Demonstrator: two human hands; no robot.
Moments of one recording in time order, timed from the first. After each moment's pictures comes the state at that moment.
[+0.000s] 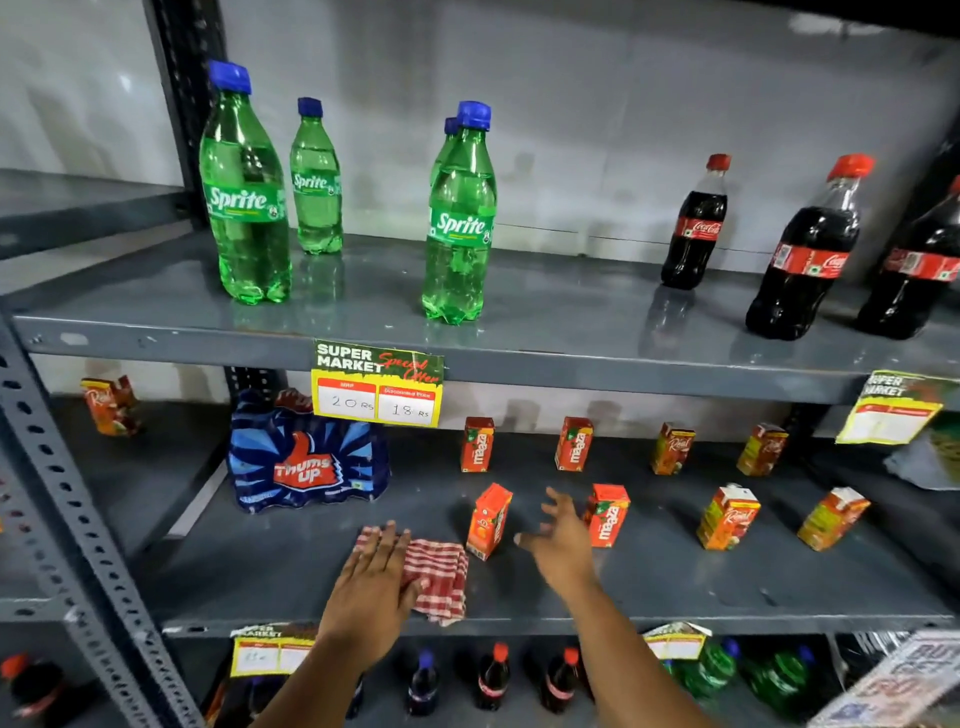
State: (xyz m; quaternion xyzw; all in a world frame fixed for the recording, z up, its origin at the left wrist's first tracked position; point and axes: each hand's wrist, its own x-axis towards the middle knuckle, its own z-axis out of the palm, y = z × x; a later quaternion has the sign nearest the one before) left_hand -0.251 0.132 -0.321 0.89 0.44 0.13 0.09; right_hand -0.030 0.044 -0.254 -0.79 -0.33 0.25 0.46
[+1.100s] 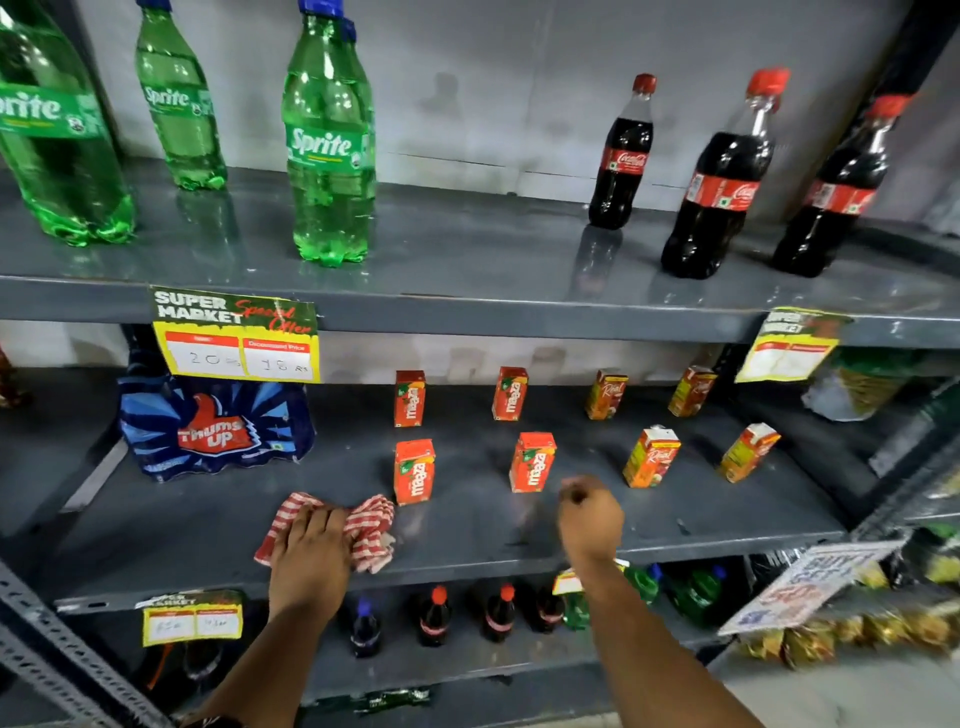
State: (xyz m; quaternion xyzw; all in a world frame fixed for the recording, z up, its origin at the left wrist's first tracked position) left_hand -0.217 0.118 -0.338 0.84 0.51 0.15 0.08; right_hand 0.056 -0.030 -0.267 -0.88 -0.21 0.07 0.43
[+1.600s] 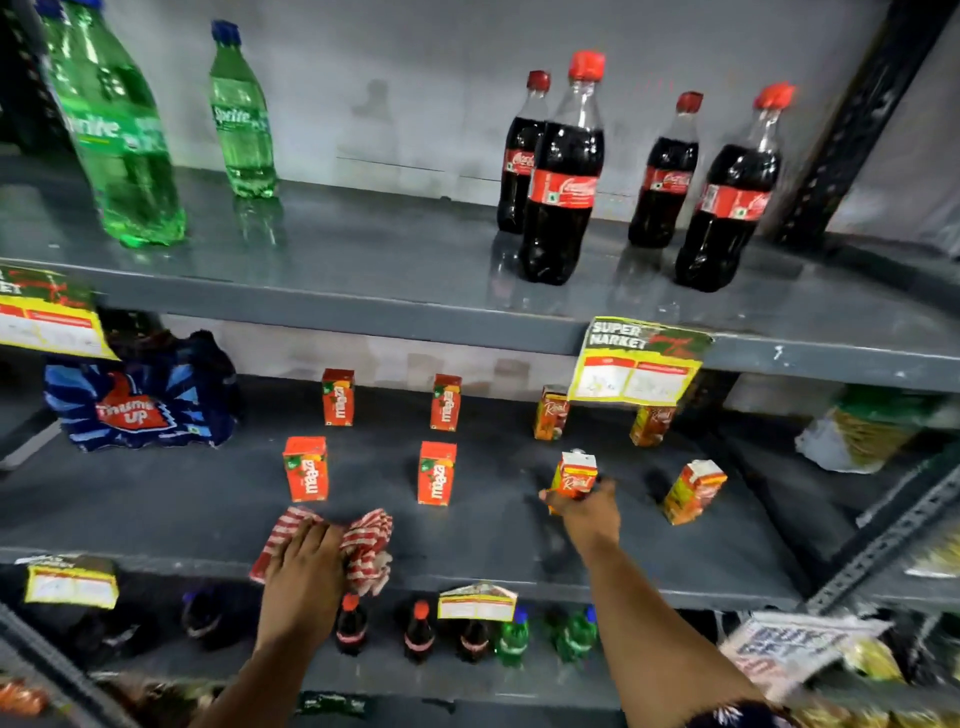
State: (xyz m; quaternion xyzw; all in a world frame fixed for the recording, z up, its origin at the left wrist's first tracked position) left_hand -0.078 0.005 -0.332 0.81 0.55 0.21 0.05; right_hand 0.249 -0.062 -0.278 -0.84 -0.20 0.22 0.45
